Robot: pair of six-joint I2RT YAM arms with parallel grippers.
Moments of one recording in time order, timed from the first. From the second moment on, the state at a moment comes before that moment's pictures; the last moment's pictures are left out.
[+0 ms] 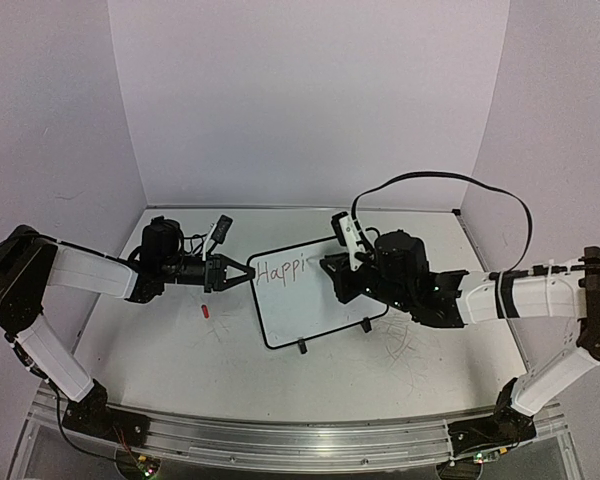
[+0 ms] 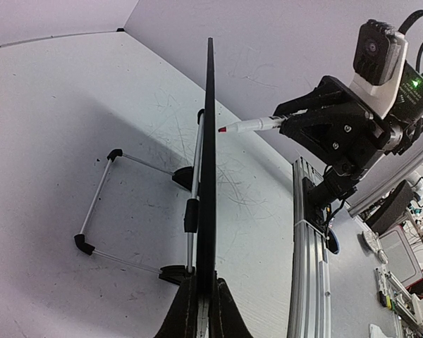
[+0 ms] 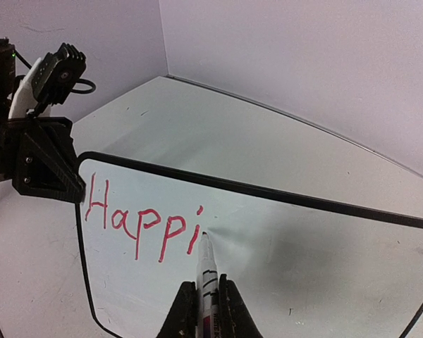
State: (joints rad) left arm -0.50 1.58 0.71 0.56 0.89 -0.33; right arm 0.95 1.50 0.87 0.31 0.22 0.12
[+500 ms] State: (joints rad) left arm -0.50 1.58 0.71 0.56 0.90 -0.33; right arm 0.95 1.52 0.89 0.32 0.23 0.11
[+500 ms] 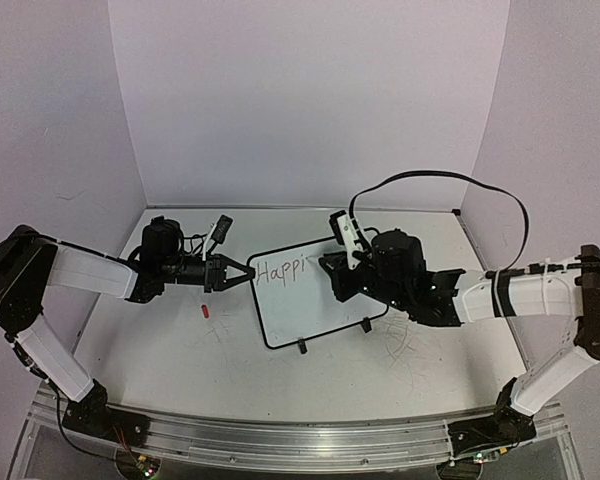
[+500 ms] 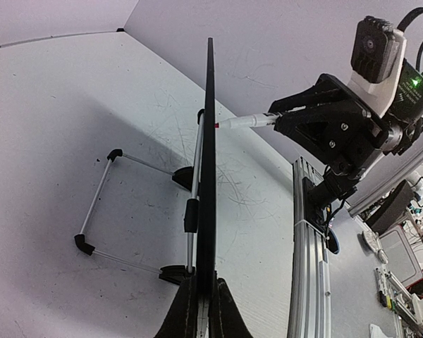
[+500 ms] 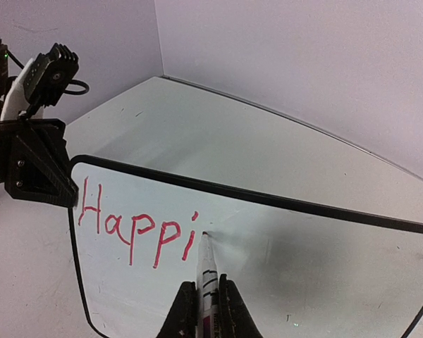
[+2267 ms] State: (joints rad) left arm -0.50 1.58 0.72 0.55 0.89 -0.33; right arm 0.96 1.52 0.86 0.30 0.25 0.15
